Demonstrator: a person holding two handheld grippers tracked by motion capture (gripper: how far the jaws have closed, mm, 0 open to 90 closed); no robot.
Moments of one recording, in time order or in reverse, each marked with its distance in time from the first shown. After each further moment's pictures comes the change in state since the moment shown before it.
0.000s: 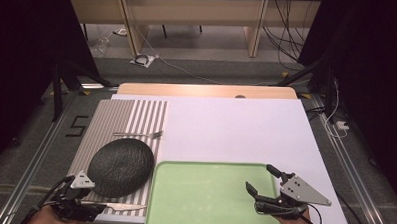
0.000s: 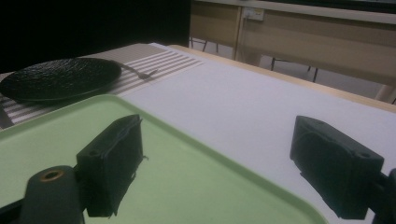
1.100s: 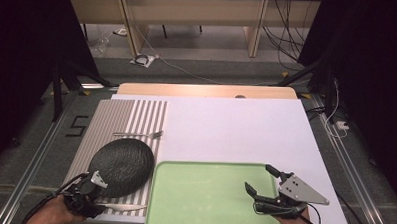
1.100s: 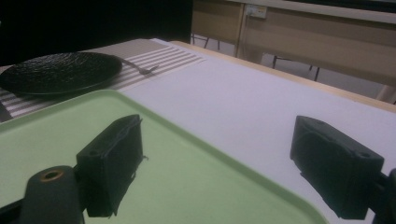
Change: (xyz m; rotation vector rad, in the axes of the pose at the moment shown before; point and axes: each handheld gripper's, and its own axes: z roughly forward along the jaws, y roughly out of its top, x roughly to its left) left arm 0.005 0.016 0.030 0.239 -0.043 0.124; right arm 0.000 -0.001 0.003 0.011 0.006 -0.017
